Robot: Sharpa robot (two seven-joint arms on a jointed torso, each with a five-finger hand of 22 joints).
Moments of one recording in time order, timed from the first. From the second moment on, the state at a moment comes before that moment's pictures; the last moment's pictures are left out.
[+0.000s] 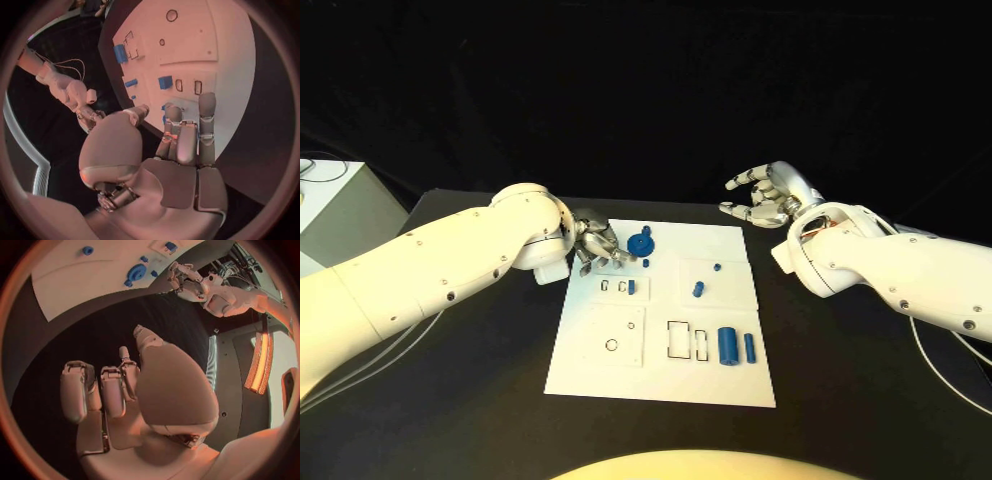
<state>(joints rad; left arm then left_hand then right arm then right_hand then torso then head) 1.17 -0.60 0.15 1.29 -1.06 0.27 -0.50 1.06 -0.18 0.48 0.29 0.05 0.80 0.11 0.75 0.51 1.07 0.04 1.08 0.74 1.43 -0.02 1.43 1.23 0.18 1.09 0.08 1.07 0.68 1.23 -0.84 -0.08 1.49 -0.99 -0.70 -0.09 1.46 -0.21 0.22 0.28 0.22 0.88 0.17 0.19 0.30 1.41 0.08 1.38 1.31 1.47 0.00 1.53 1.31 0.03 1.46 0.10 1.42 1.31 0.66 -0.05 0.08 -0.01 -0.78</state>
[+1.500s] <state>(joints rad) 1.17 -0.52 0.11 1.21 -1.08 0.40 -0.52 1.06 -0.16 0.44 0.29 0.05 0.78 0.11 0.76 0.54 1.06 0.03 1.08 0.73 1.43 -0.02 1.43 1.23 0.18 1.09 0.08 1.08 0.68 1.23 -0.82 -0.08 1.48 -0.98 -0.66 -0.13 1.41 -0.20 0.21 0.29 0.22 0.87 0.17 0.19 0.29 1.40 0.09 1.37 1.31 1.47 0.00 1.53 1.31 0.03 1.47 0.10 1.41 1.31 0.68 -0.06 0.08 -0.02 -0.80</state>
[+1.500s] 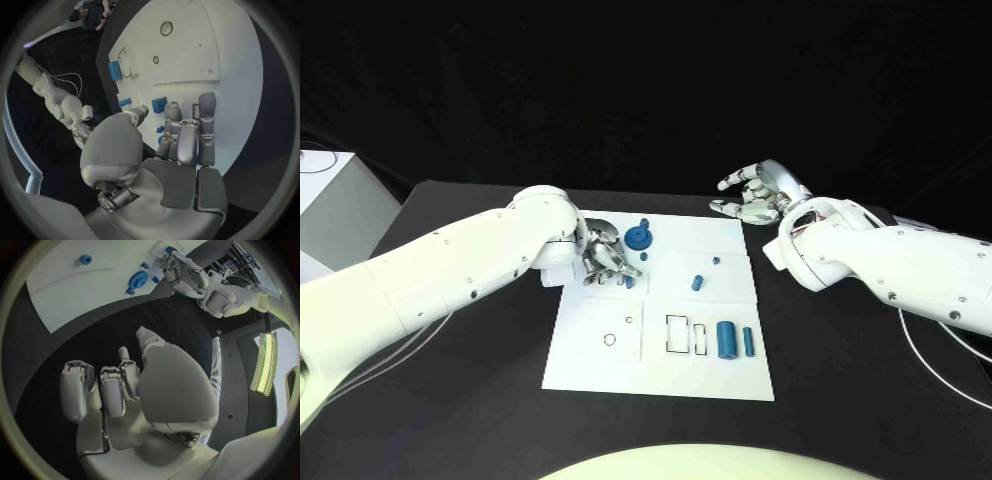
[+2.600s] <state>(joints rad) 1.17 -0.53 0.10 1.20 -1.02 0.43 -0.51 1.21 -0.11 0.52 0.26 0.05 0.76 0.10 0.77 0.57 1.04 0.03 1.08 0.72 1.43 -0.03 1.43 1.23 0.18 1.06 0.08 1.08 0.67 1.23 -0.82 -0.08 1.48 -0.98 -0.66 -0.14 1.41 -0.20 0.21 0.29 0.22 0.87 0.17 0.19 0.29 1.40 0.09 1.37 1.31 1.47 0.00 1.53 1.31 0.03 1.47 0.10 1.40 1.31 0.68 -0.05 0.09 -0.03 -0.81</state>
